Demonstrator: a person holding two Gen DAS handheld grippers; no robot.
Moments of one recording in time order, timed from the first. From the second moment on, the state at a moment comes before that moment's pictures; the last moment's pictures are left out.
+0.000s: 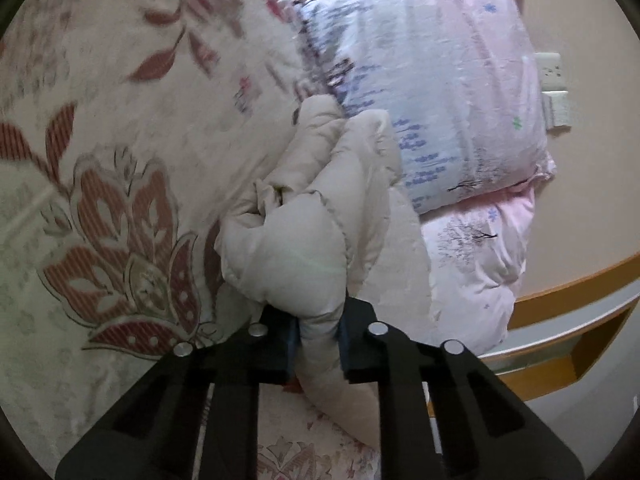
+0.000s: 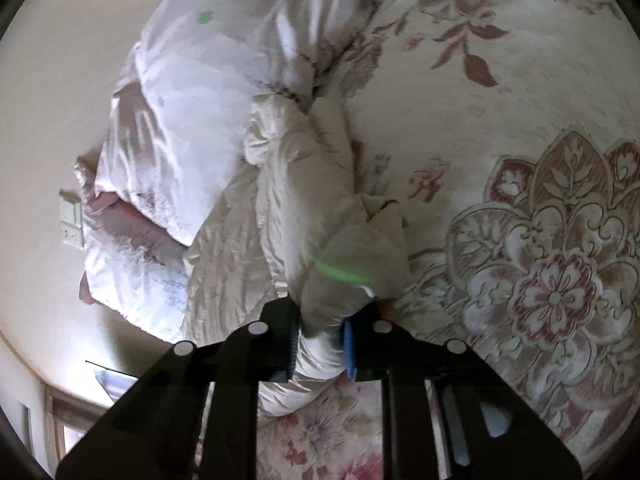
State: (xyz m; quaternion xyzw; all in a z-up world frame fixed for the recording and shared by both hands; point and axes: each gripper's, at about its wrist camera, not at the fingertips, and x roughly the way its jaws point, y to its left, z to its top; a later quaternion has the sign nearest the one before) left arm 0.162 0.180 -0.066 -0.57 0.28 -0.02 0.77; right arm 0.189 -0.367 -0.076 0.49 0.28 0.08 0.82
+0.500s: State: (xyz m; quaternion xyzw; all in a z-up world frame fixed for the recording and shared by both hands) left arm 0.069 0.226 -0.047 -0.56 0.25 -0.01 0.79; right arm 0.125 -0.326 -0.066 0.38 0.33 0.17 0.85
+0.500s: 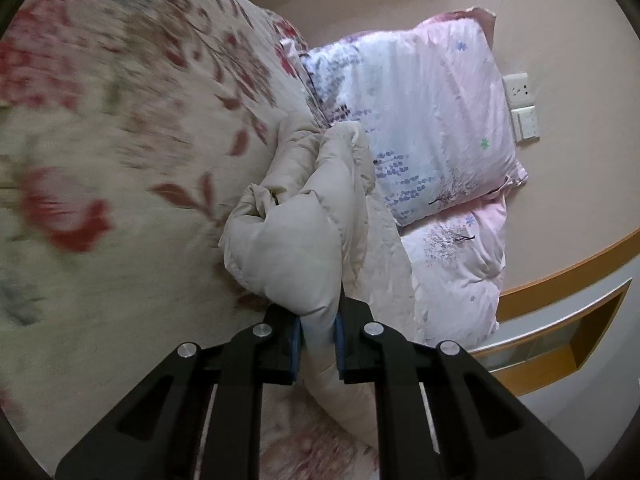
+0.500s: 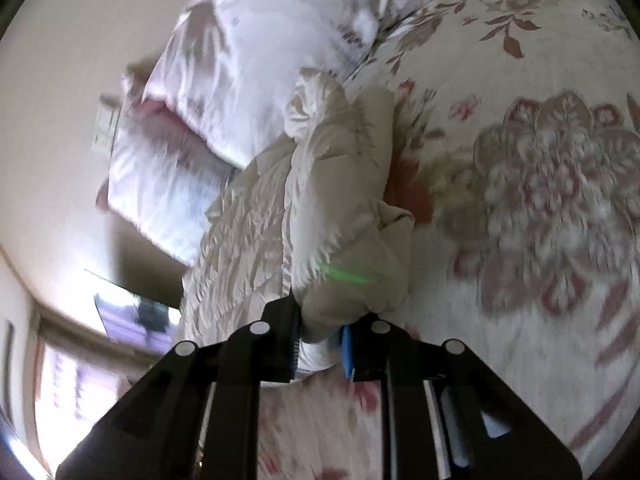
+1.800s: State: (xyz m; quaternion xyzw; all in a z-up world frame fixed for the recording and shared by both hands) left arm 0.044 0.230 -0.056 -0.48 0.26 0.06 0.84; right arm 0.172 -0.068 -0.025 -0.11 0.30 0.09 0.94
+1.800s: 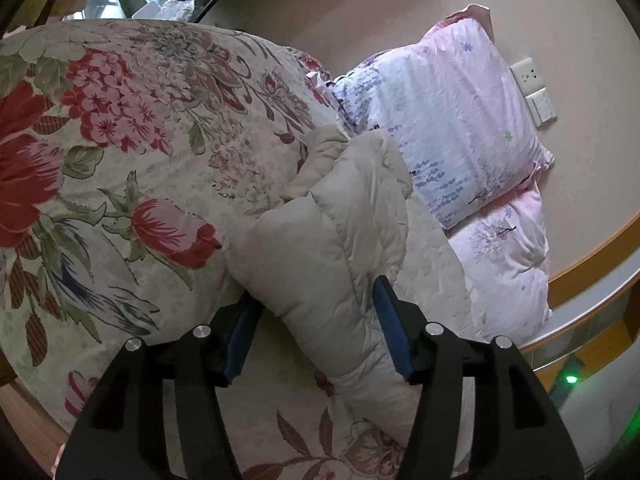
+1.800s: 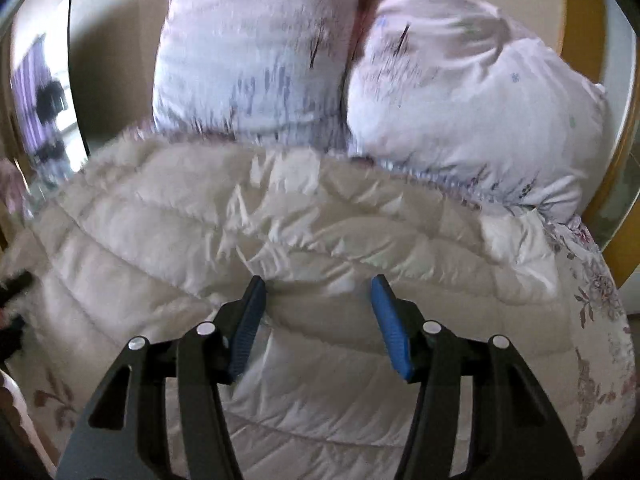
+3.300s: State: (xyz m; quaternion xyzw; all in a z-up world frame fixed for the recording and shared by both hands) left arm 0.110 0.026 0.072 -0.27 0.17 -0.30 0.90; right arm 0.185 -0.152 -0.033 0.00 0.33 0.18 0.93
